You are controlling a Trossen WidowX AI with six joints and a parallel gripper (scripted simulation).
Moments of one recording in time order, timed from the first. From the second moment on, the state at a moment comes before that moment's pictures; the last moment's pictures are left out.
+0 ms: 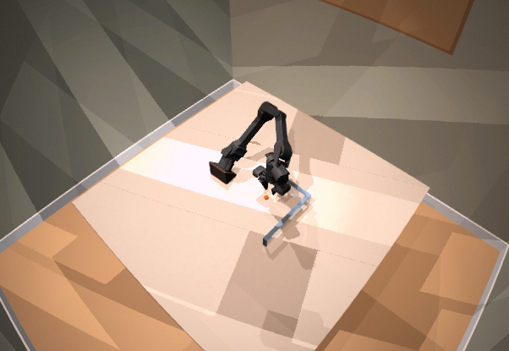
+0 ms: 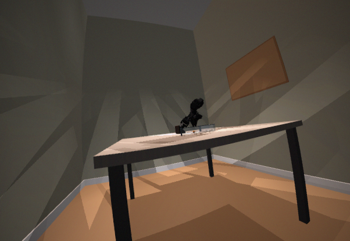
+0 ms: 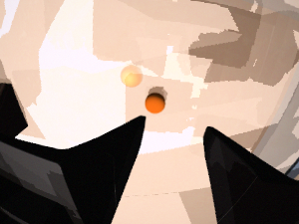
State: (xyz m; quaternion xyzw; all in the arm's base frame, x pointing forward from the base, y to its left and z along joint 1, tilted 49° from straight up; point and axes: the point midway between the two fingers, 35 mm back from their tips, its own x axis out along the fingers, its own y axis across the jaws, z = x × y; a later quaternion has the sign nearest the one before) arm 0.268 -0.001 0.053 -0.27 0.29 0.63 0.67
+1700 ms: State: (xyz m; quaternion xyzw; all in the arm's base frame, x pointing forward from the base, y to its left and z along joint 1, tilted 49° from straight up) arm 0.257 0.011 0.027 -0.24 0.26 0.66 0.66
